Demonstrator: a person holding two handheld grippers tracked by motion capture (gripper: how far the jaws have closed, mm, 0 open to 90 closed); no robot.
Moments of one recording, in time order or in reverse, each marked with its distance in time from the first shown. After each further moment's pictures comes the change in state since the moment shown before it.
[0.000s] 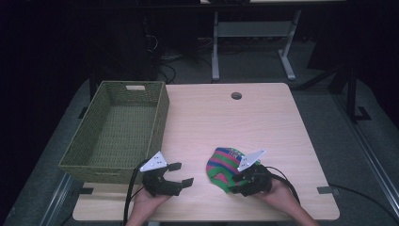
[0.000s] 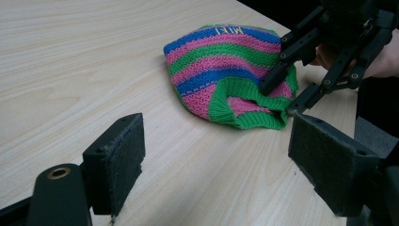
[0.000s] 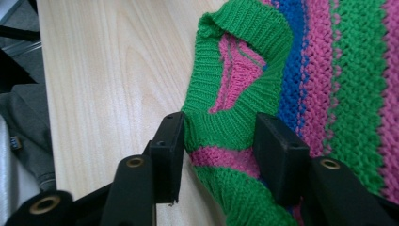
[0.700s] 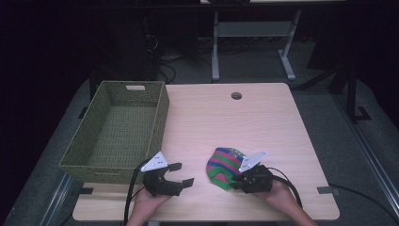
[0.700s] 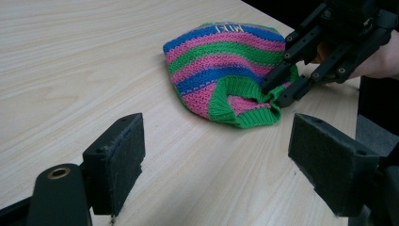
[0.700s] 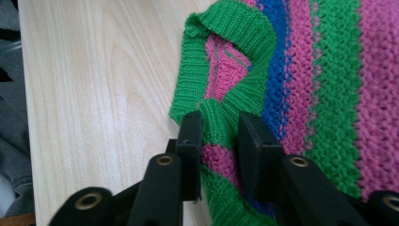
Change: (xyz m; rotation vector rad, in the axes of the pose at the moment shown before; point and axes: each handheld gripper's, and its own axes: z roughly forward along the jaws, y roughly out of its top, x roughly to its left) left arm -0.001 0.000 0.002 0.005 0.000 0.001; right arm 0.000 -0.004 -0.001 -0.029 -0.053 -0.022
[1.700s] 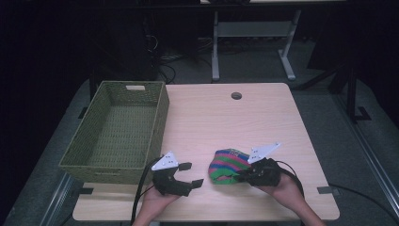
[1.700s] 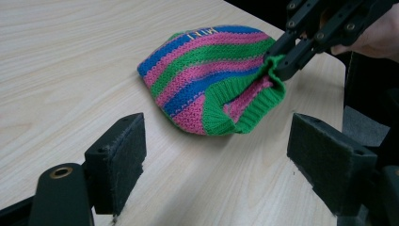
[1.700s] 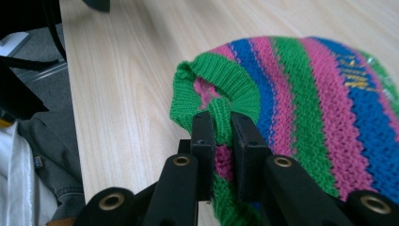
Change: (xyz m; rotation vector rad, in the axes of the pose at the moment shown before) left arm -0.014 0.012 0.020 0.014 -0.051 0.042; right arm -0.006 0.011 -0.035 -0.082 0.043 0.038
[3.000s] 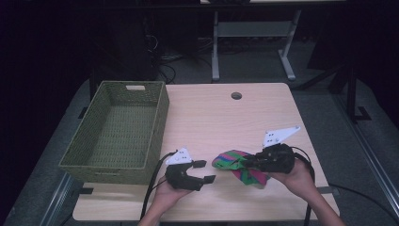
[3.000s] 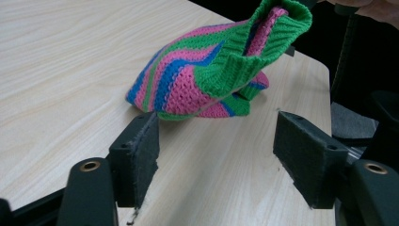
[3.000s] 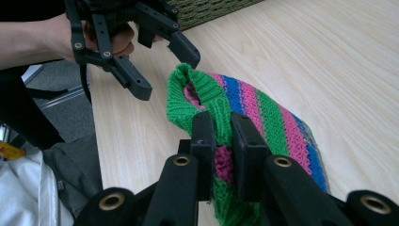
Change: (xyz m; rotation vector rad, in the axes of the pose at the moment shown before) left arm -0.005 0.019 0.031 -0.007 -0.077 0.046; right arm -0.009 0.027 -0.054 -0.117 0.008 -0.005
